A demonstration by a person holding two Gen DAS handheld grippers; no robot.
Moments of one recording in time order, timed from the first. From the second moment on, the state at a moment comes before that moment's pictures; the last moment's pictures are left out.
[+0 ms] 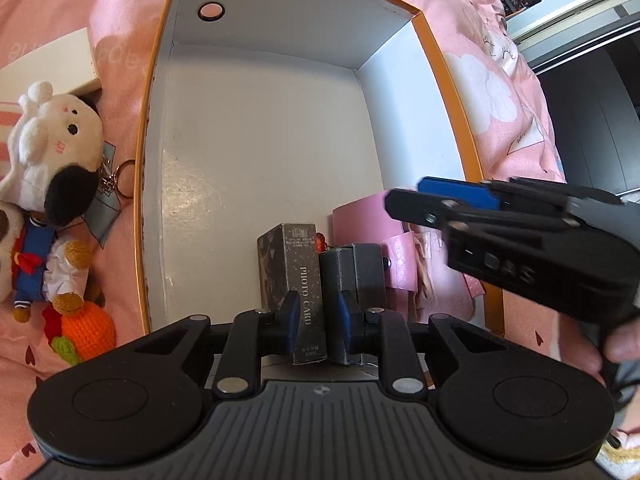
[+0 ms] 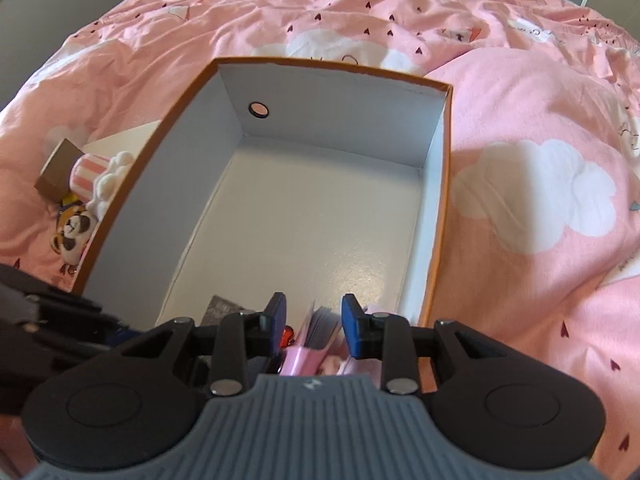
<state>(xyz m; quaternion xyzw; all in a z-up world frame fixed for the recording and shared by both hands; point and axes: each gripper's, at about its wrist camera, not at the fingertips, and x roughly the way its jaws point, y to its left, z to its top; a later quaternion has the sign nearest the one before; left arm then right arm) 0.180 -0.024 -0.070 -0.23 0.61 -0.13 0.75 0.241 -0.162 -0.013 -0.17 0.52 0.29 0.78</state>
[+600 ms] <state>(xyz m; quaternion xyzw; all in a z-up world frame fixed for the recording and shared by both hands) 0.171 -0.029 -0.076 -0.24 0.62 -0.15 0.74 0.228 -0.161 -0.021 -0.20 0.55 0.30 0.76</state>
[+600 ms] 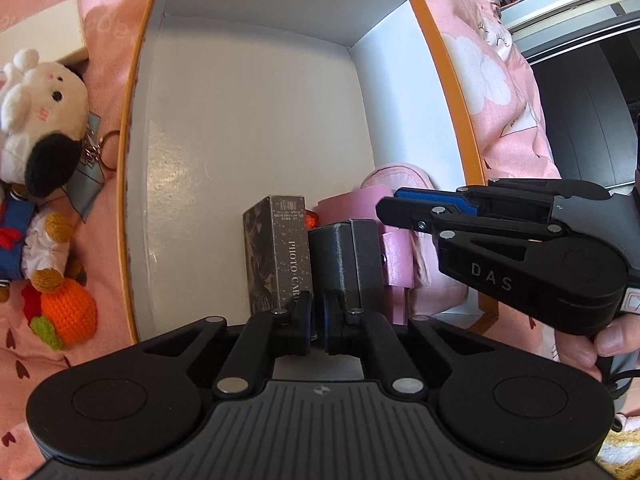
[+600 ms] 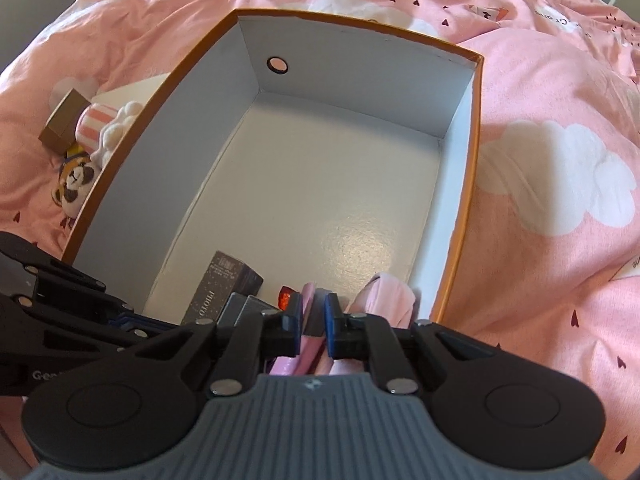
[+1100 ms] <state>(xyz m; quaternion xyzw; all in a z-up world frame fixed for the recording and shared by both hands) 0.142 -0.019 -0.026 -0.17 0.51 -0.12 0.84 0.183 -0.156 0.018 -0.12 0.44 0.29 0.84</state>
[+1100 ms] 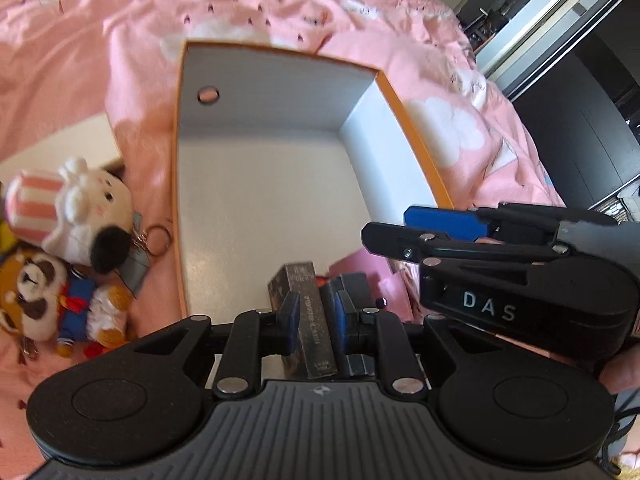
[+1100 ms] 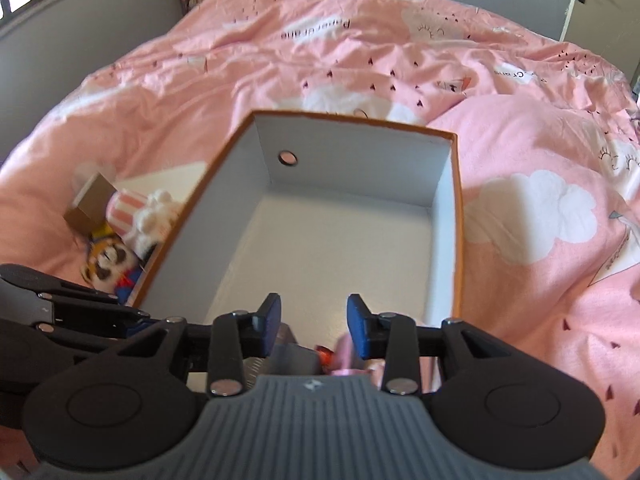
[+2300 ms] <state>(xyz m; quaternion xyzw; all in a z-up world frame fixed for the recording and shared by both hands) 0.110 0.145 -0.023 -0.10 0.47 0.10 0.87 0.153 0.020 -0.017 -0.21 0.39 0.46 0.77</state>
